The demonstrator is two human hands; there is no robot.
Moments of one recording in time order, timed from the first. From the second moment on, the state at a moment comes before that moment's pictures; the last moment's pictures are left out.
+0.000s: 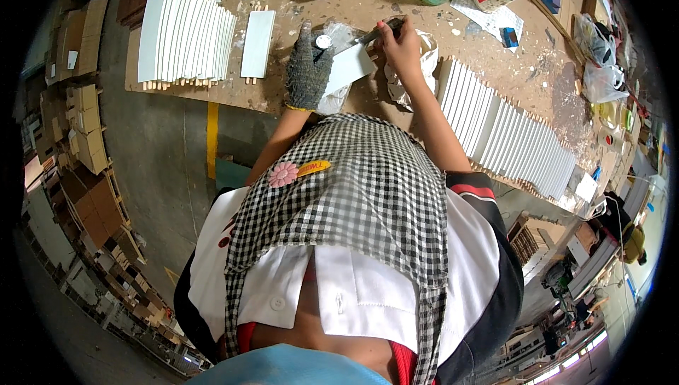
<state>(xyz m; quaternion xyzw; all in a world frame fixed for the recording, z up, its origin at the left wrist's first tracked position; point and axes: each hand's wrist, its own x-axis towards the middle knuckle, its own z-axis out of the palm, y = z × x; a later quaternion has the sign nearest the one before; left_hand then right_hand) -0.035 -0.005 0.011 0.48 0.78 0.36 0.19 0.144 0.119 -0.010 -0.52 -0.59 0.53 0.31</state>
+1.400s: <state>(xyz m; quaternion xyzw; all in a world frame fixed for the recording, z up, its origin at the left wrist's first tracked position) -0.037 -0.007 0.007 0.46 0.78 0.37 0.21 0.139 0.121 0.003 -0.53 -0.54 0.59 0.28</state>
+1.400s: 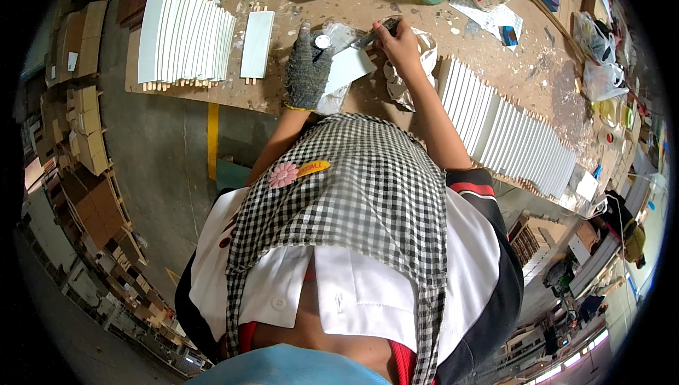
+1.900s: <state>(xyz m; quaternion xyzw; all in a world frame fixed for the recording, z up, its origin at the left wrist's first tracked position) -0.036 -0.006 0.007 0.46 0.77 0.38 0.22 0.144 0.129 -0.017 -0.52 -0.53 0.60 0.28</state>
